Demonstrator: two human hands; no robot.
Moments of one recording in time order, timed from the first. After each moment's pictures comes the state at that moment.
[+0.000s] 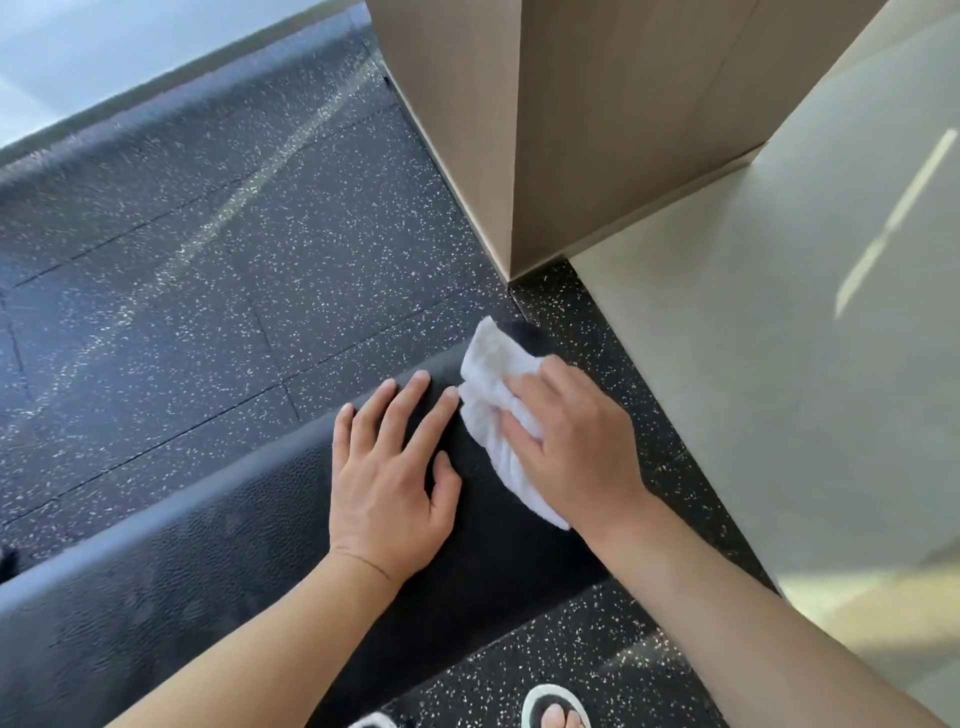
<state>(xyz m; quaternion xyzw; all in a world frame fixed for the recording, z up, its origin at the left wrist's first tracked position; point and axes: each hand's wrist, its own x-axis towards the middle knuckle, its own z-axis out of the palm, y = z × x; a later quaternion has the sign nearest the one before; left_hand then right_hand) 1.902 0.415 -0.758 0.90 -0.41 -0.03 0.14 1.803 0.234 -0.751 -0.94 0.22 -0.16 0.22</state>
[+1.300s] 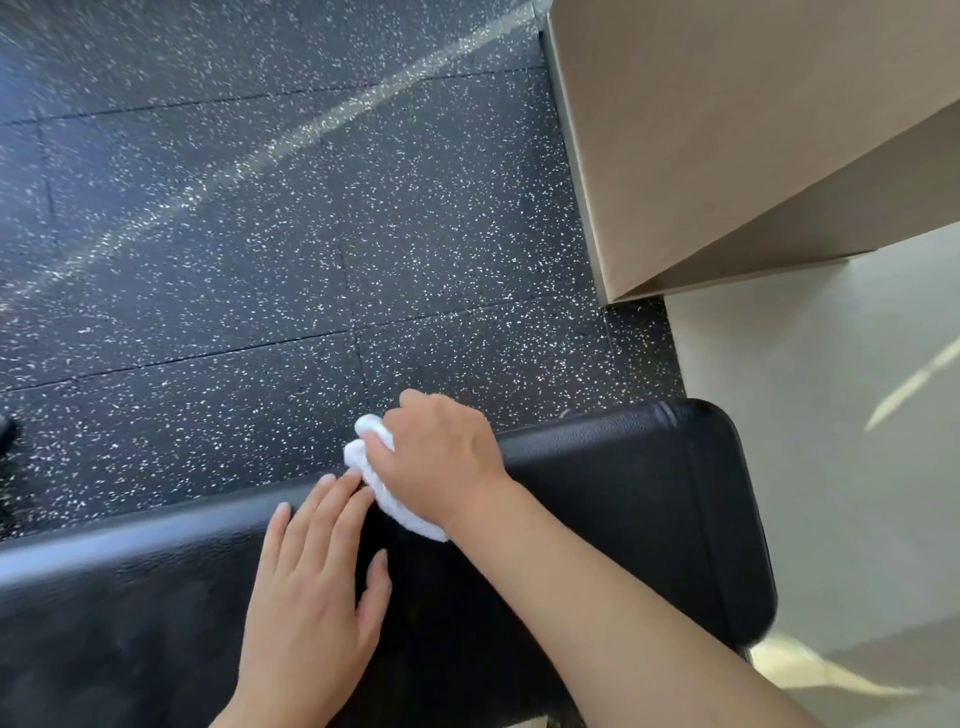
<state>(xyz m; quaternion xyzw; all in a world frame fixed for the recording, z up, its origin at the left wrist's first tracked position) 1.954 0.611 -0.732 0.95 -0.25 -0.12 0.16 2.016 0.428 -0.734 -0.96 0.05 0.17 0.23</state>
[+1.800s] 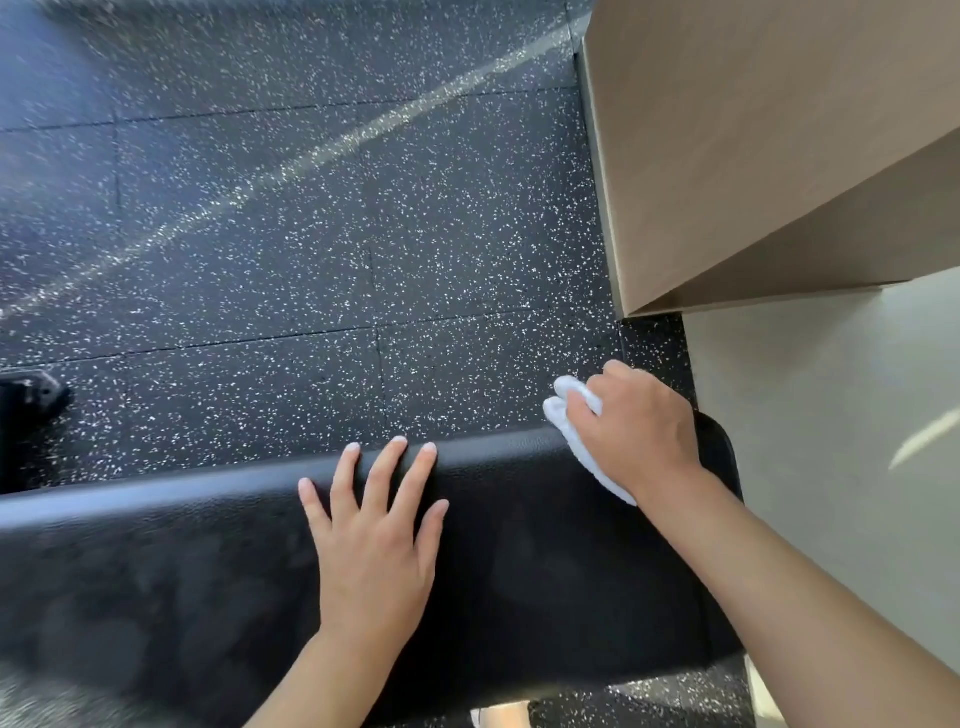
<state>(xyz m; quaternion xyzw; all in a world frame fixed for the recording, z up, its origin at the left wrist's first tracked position) 1.937 0.547 -0.731 0.98 -0.17 -0.11 0.09 1.955 0.262 -0.738 -0.97 0.18 0.12 0.12</state>
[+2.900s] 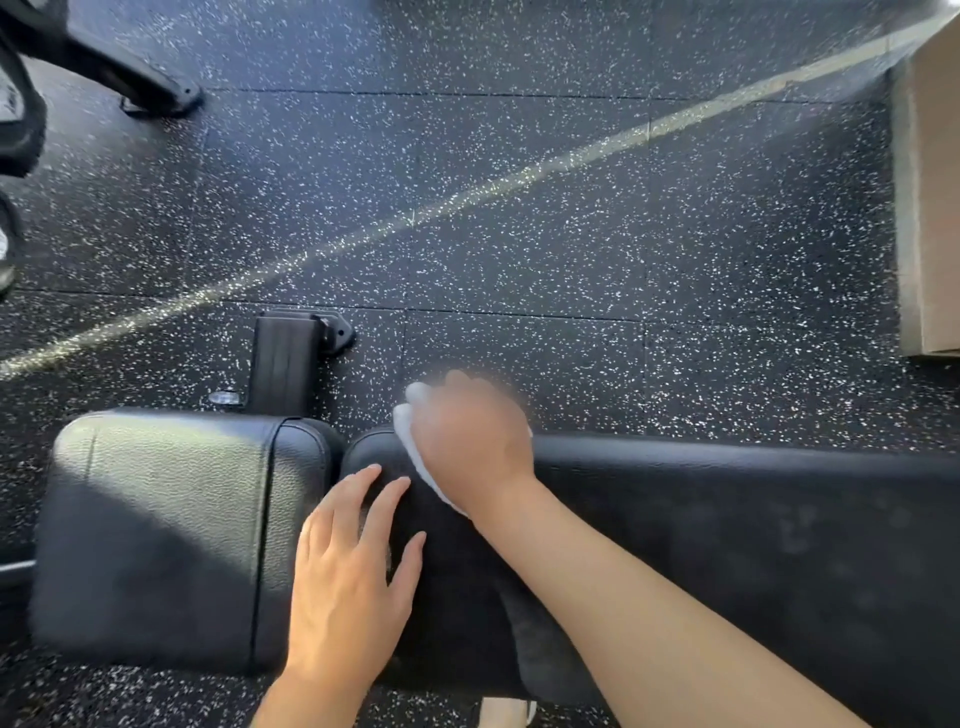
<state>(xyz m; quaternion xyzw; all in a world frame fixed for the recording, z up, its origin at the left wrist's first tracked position) 1.998 1.013 -0.713 0.98 -0.08 -0.09 0.13 2.103 0.855 -0.733 -0.98 -0.01 0.05 0.21</state>
